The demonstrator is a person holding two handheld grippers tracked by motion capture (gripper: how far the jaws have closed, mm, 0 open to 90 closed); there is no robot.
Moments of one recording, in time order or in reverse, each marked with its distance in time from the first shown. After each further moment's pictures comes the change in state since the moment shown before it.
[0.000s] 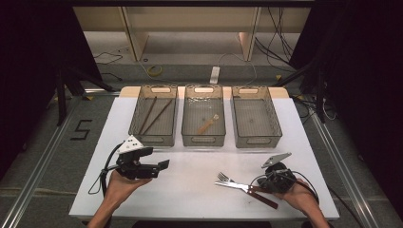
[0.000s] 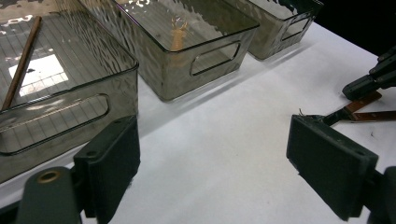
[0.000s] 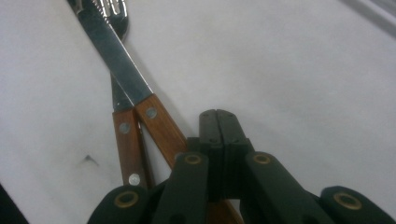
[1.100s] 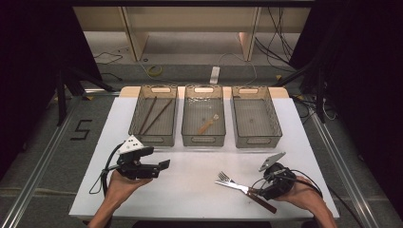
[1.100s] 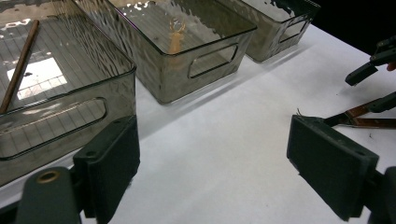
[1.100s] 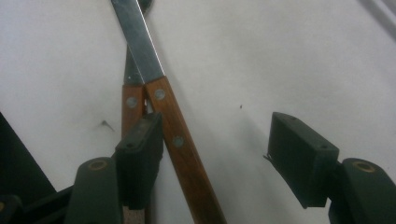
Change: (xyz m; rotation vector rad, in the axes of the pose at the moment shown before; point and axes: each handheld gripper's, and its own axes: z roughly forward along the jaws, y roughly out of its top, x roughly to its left) left arm -0.001 0.000 0.001 -0.013 -0.006 0.009; right arm 0.008 0.009 -0.010 0.110 -0.012 -0.129
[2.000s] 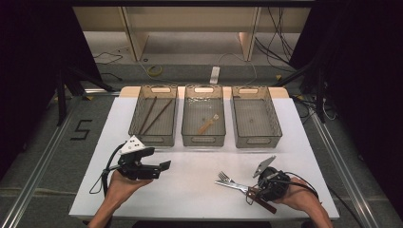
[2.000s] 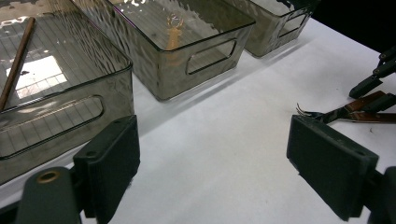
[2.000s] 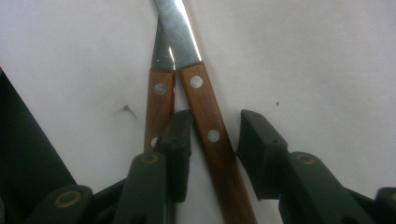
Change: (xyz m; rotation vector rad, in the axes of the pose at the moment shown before) left arm -0.002 0.000 0.001 0.022 0.000 0.015; right arm 0.014 0.007 0.008 0.090 0.021 -0.083
